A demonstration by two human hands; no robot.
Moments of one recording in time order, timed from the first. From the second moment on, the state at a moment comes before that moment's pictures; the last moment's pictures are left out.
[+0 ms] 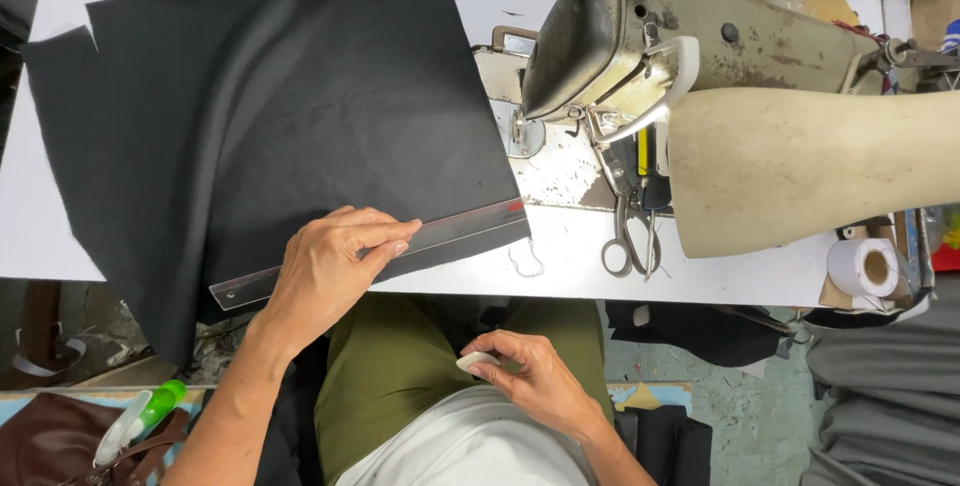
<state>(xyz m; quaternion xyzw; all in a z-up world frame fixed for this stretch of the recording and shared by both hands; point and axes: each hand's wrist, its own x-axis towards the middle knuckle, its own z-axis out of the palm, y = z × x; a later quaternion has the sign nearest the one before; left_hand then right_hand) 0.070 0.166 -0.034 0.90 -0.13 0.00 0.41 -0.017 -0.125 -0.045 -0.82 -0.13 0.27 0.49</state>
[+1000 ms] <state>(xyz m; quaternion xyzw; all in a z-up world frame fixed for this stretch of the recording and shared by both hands) 0.067 0.165 -0.027 0.90 -0.12 0.01 0.43 0.035 -0.072 -0.063 -0.86 -0.15 -0.07 0.48</state>
